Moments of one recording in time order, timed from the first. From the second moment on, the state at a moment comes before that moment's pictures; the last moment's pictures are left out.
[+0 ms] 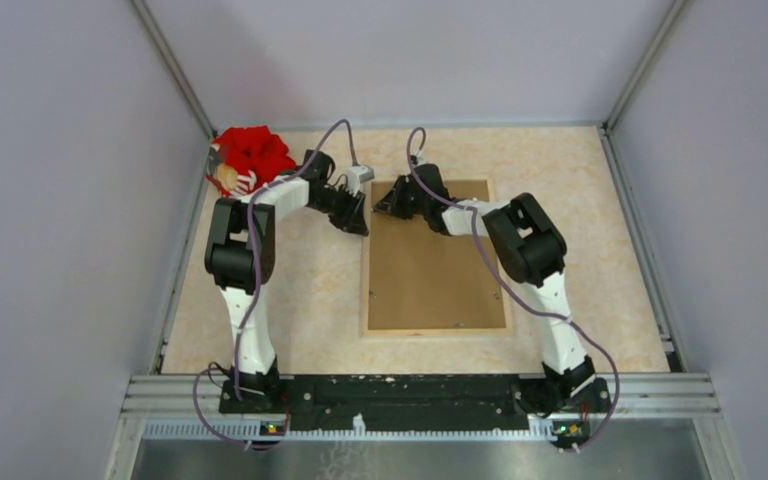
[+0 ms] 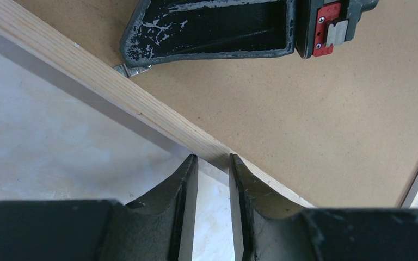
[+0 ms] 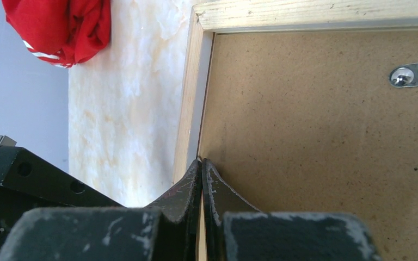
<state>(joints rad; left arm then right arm) -0.22 2.07 1.45 -0.53 0.74 0.40 0.58 2.30 1.46 0.36 -0.26 0.85</state>
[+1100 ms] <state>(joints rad) -0.20 2.04 1.41 -0.53 0.75 0.45 0.49 2.23 1.50 0.22 -0.30 0.75</state>
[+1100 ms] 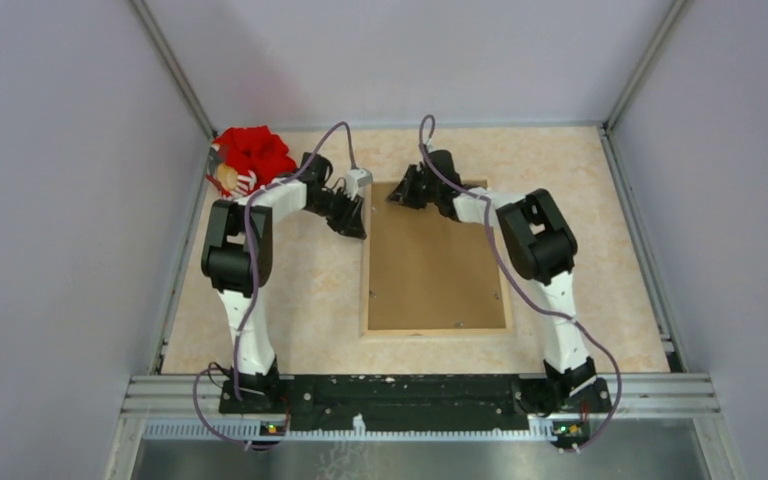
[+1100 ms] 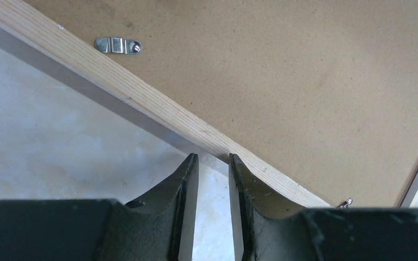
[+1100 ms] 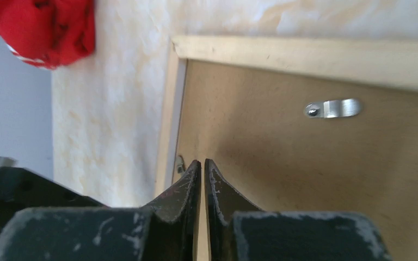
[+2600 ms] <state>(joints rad) -0.17 2.02 1.37 -0.58 0.71 0.53 0.47 2.25 1.64 0.07 -0.40 0.68</state>
